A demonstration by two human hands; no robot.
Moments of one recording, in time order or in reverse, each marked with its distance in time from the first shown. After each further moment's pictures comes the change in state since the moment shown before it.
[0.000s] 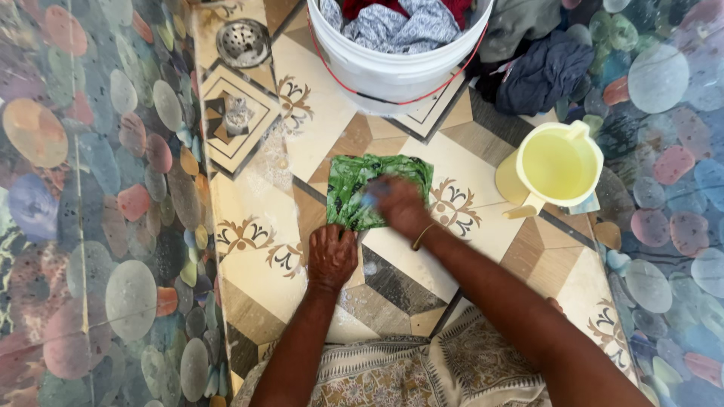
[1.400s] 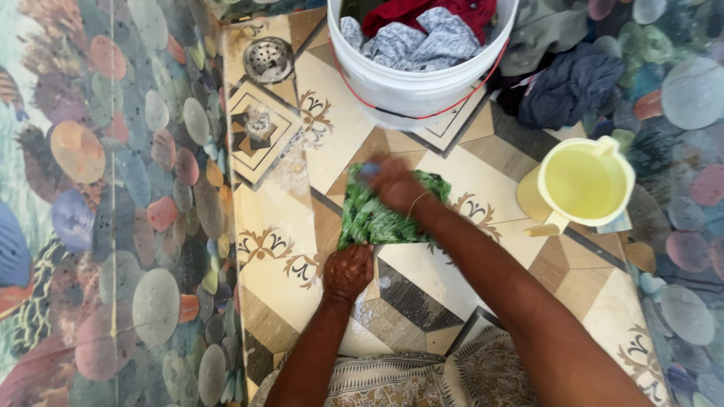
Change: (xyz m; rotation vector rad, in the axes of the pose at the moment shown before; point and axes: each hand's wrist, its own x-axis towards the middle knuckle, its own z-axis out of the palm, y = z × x) left_hand 0.002 -0.005 0.010 -0.166 0.047 -0.002; right_hand 0.077 -0.007 0.005 -0.673 -0.128 -0.495
